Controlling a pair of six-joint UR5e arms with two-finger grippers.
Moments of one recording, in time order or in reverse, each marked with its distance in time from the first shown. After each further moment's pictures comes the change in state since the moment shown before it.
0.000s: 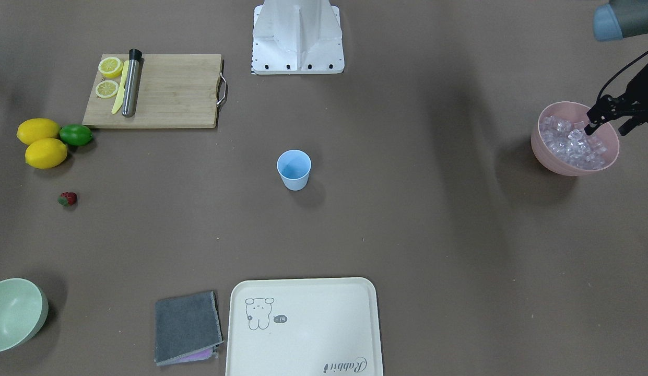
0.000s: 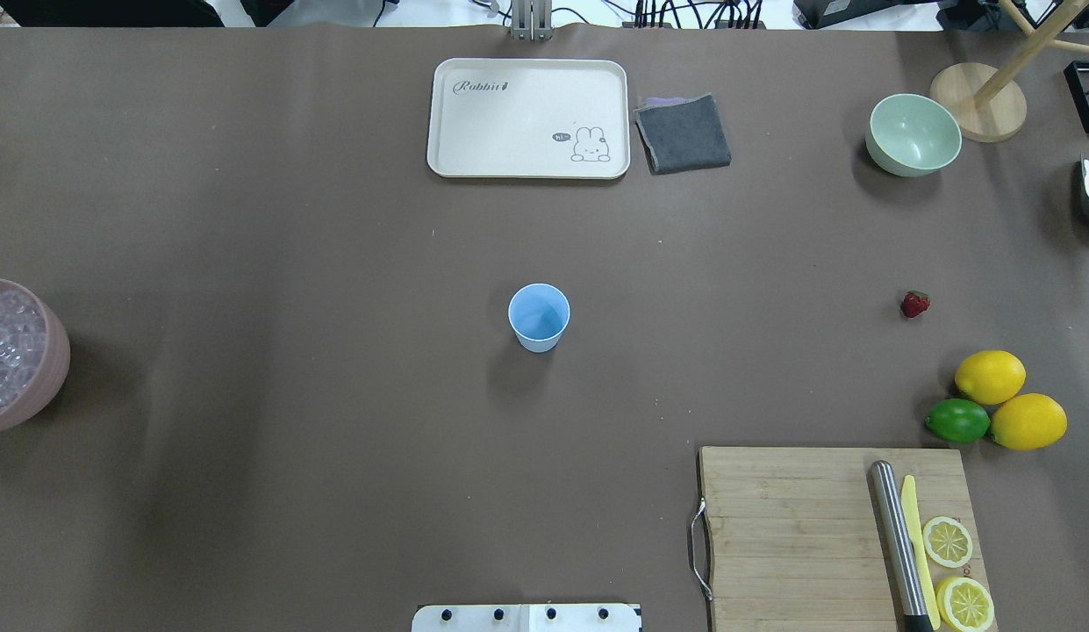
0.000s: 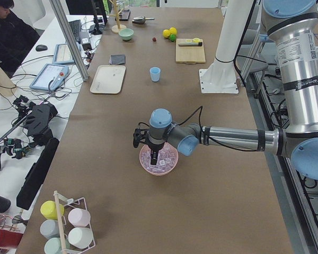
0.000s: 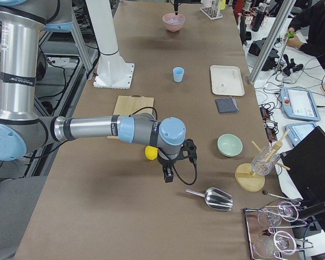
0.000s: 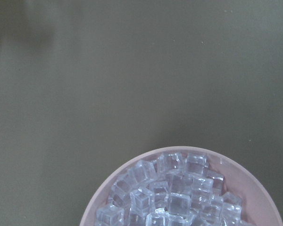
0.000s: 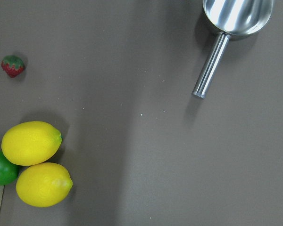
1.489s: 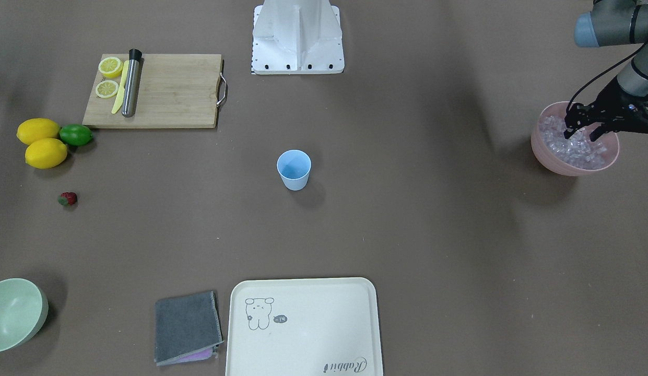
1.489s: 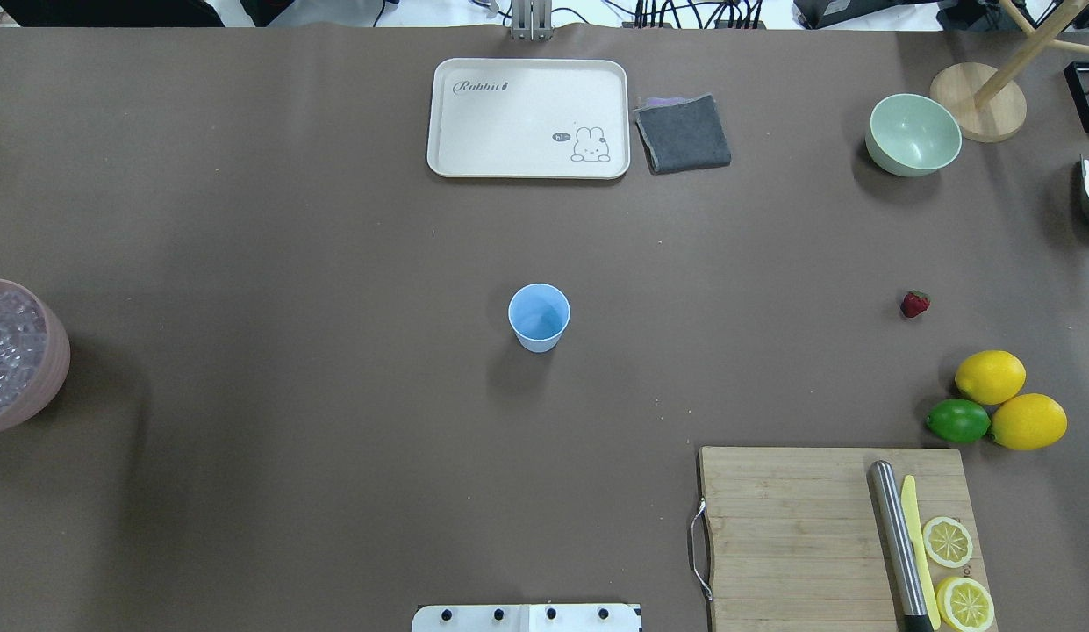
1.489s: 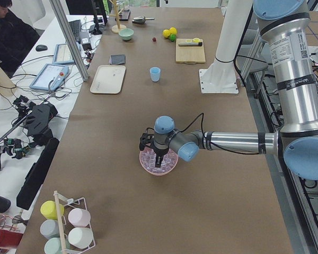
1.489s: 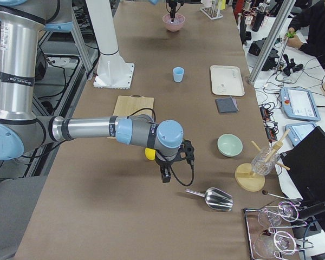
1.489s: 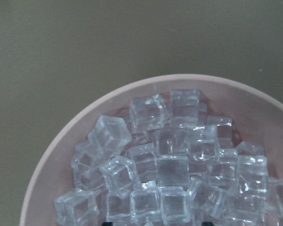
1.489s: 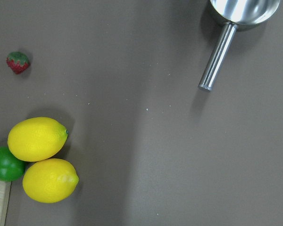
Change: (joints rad) left arm 0.103 0.005 0.071 -0.069 0.040 0.028; right arm 0.000 -0.018 0.001 0.000 0.027 0.000
